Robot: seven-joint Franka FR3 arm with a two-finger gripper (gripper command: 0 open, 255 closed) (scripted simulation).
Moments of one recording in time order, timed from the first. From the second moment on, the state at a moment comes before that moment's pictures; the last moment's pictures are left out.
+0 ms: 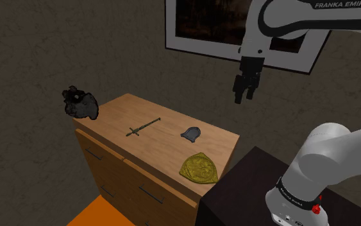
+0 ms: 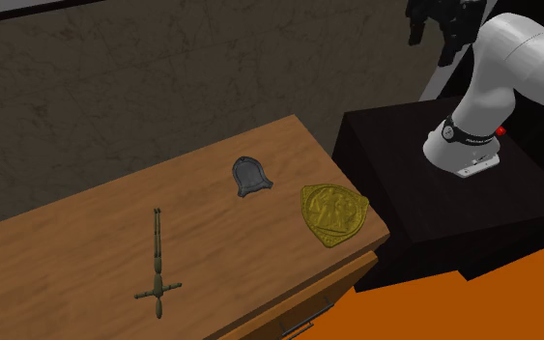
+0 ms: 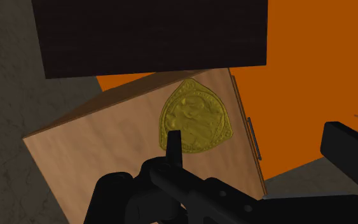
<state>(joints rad) 0.02 -0.77 -0.03 -2.44 0.11 1.54 -0.01</state>
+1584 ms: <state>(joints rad) -0.04 -0.10 -0.12 -2.46 0.14 2.32 -0.10</state>
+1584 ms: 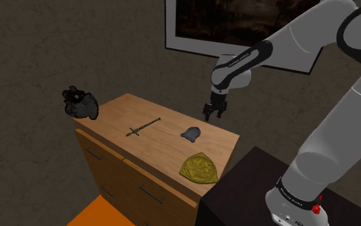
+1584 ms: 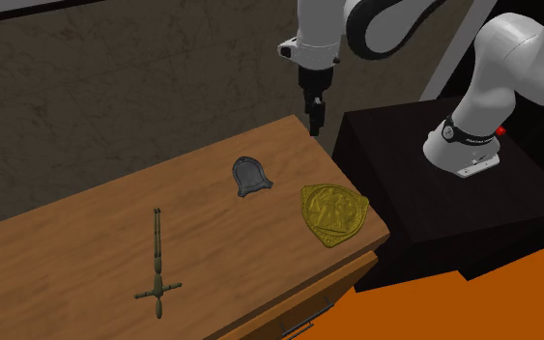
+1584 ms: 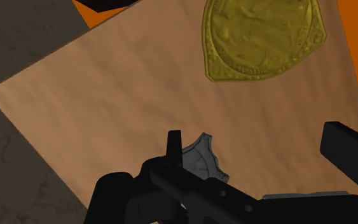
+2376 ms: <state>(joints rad) -0.10 0.36 -0.13 -2.19 0.29 2.56 -0.21</state>
